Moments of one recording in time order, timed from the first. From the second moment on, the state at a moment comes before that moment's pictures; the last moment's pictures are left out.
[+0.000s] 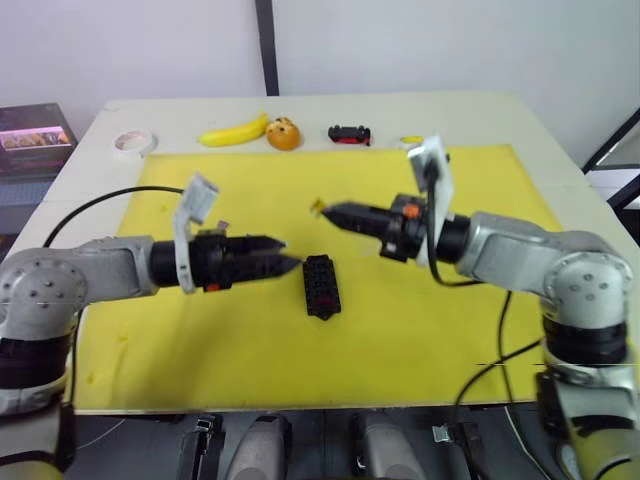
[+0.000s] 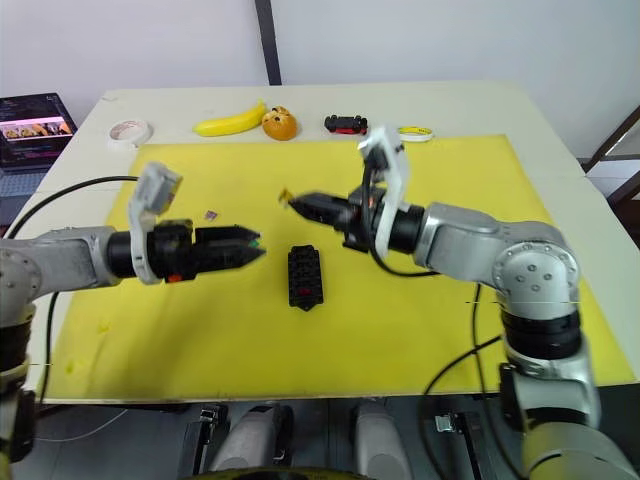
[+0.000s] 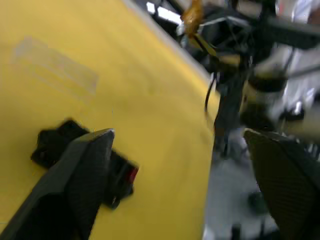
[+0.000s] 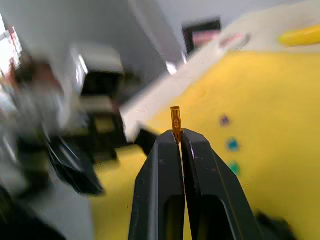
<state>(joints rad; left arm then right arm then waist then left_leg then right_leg) -0.49 0.89 0.07 -0.31 -1.32 1.10 -0.72 -0.67 -0.66 0.01 -0.44 1.40 1.06 0.18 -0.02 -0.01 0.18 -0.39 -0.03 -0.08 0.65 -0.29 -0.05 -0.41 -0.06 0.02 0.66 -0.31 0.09</state>
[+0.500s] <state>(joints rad) -0.44 0.80 -0.22 -0.19 -0.49 0.33 -1.23 -0.61 -0.84 0.39 -0.52 0.59 0.71 0.76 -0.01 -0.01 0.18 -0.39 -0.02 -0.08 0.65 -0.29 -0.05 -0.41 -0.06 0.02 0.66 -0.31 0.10</state>
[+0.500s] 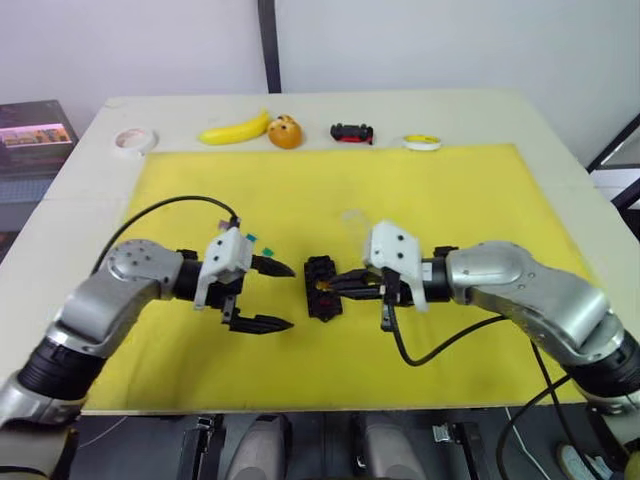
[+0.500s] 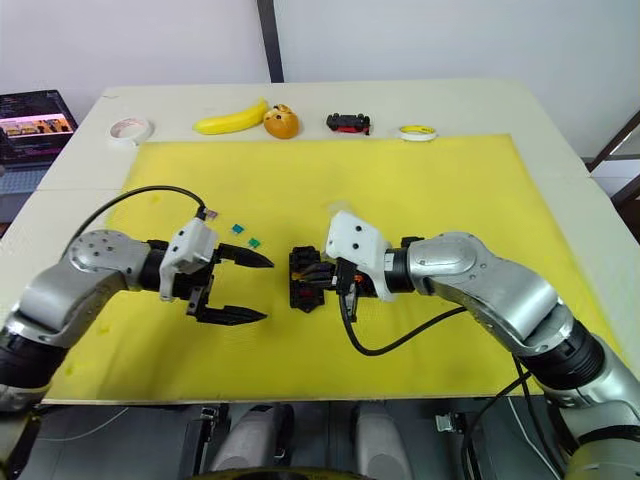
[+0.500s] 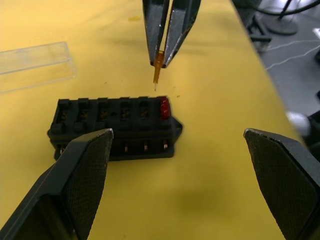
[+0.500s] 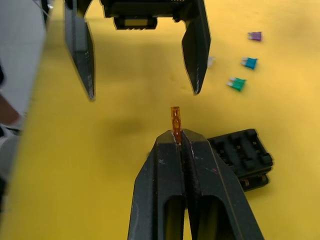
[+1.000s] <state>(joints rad) -0.44 0.74 -0.22 -0.15 -0.38 0.30 -1.24 -0.65 -0.76 0.43 -0.43 0.37 0.68 0.91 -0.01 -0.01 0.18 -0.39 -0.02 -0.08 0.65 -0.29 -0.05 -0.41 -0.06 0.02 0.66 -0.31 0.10</state>
